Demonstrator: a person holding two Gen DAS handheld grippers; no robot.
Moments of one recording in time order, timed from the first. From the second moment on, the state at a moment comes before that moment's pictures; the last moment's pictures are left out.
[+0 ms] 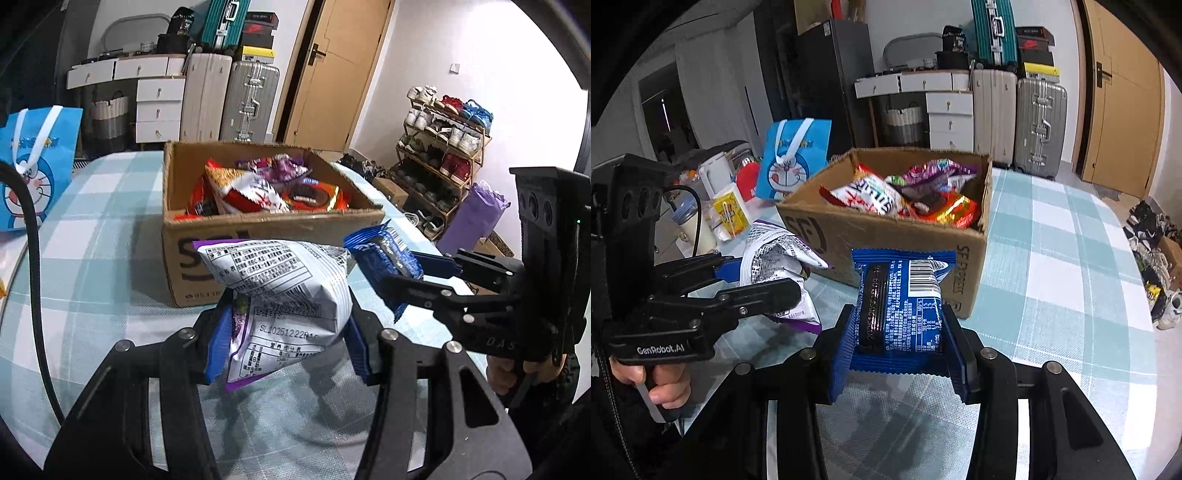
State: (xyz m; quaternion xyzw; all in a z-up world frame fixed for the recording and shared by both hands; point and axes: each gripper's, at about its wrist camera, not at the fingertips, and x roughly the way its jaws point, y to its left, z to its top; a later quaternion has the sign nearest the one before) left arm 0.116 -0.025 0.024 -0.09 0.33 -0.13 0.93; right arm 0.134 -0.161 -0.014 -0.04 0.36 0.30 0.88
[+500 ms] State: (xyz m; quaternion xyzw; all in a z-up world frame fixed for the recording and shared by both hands) left arm 0.103 0.008 0.073 -0.10 0.29 -0.10 0.95; right arm 0.136 -0.175 0.022 -0.01 0.32 0.29 0.90
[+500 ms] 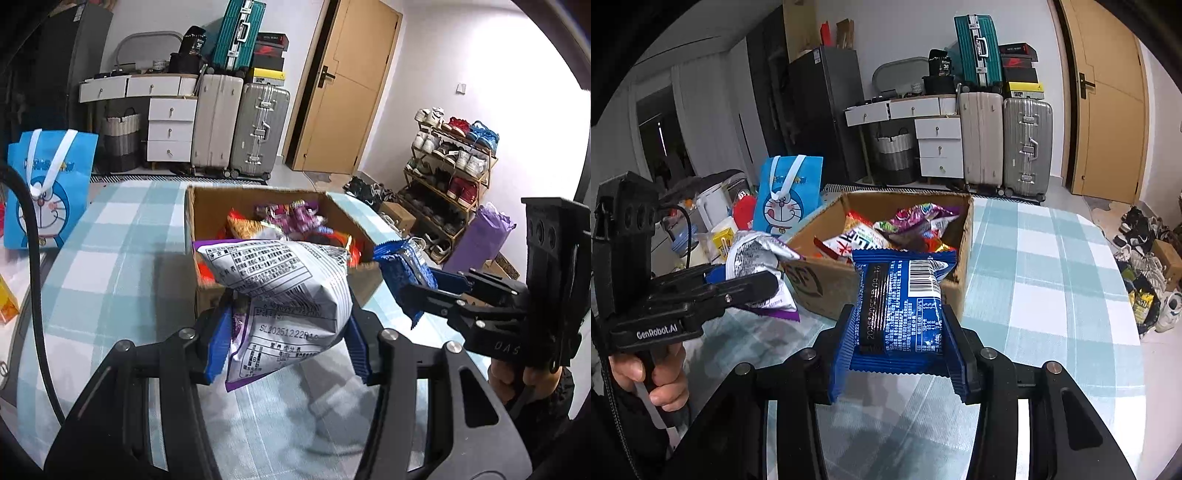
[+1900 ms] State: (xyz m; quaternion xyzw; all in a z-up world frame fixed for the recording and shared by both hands) left arm 0.263 0.010 0.093 -0.07 0.30 -0.05 0.95; right arm 0.210 -0.142 0.040 0.00 0.29 0.28 0.91
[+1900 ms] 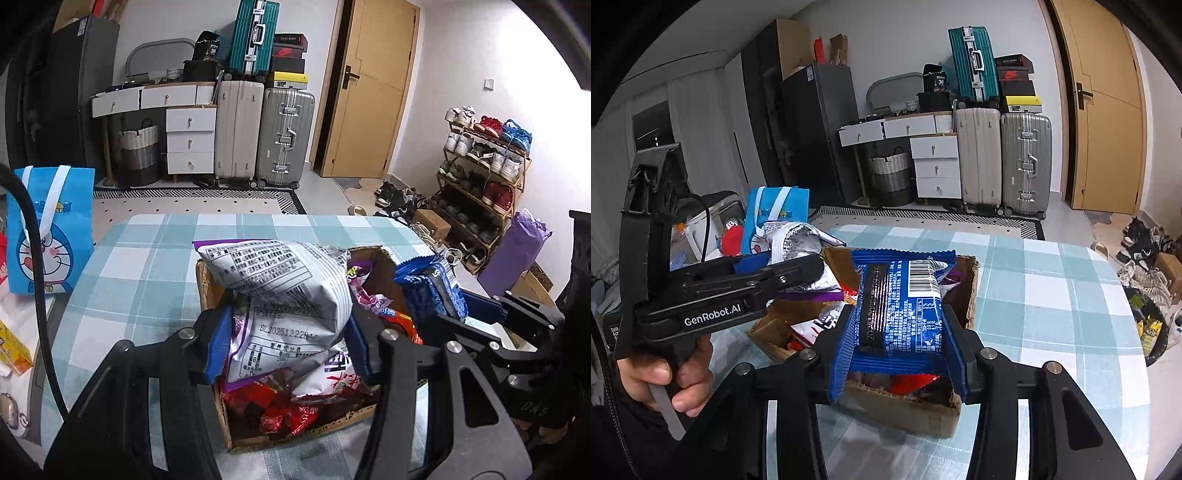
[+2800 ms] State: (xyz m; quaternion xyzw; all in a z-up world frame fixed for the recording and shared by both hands) left arm 0.337 0.000 0.037 -0.03 0.35 -0.03 0.94; right arm 0.250 -0.117 0.006 -0.03 0.32 0.26 0.91
